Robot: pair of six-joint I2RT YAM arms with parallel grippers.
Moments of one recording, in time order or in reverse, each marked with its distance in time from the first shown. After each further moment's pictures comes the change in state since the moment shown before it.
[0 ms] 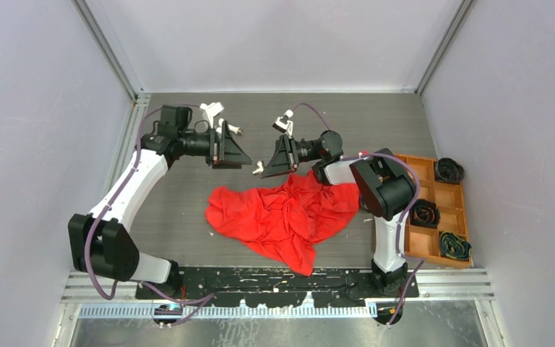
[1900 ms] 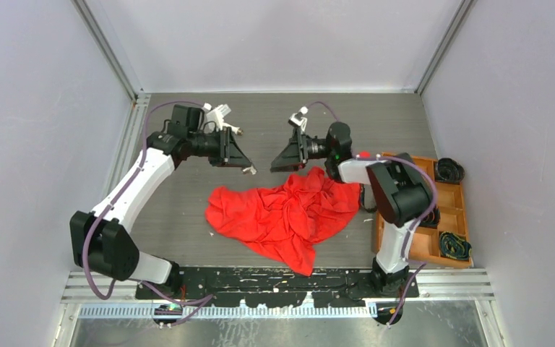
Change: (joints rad) left arm -0.104 0.040 0.043 -0.075 -0.264 0.039; right arm -0.070 -0.071 -0.048 -0.207 -0.019 -0.157
